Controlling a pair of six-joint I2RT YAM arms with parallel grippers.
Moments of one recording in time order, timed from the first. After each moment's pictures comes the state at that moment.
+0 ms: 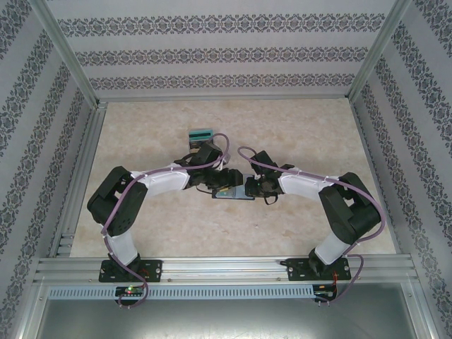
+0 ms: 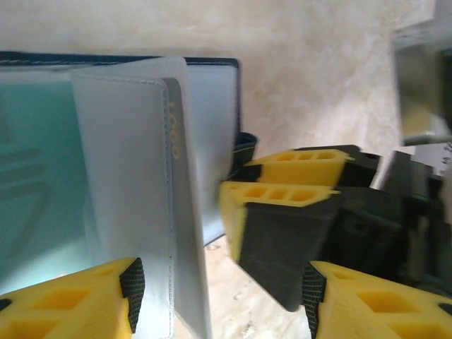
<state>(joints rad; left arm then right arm) -0.65 1.79 1.07 -0.15 0.50 -0.82 0.56 1.64 0.84 -0.38 -0.09 0.55</state>
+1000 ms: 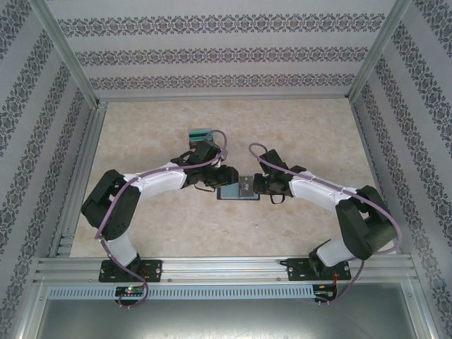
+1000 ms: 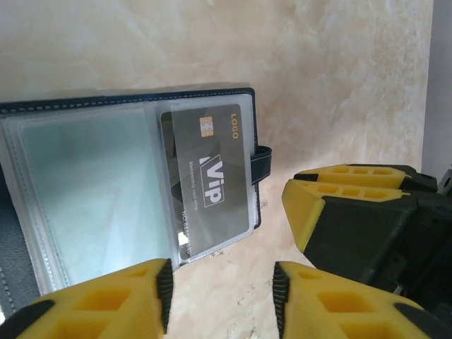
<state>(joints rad) -0.64 1.75 1.07 -0.20 0.42 -0.80 0.53 1.50 0.80 -0.41 -0.04 0.60</state>
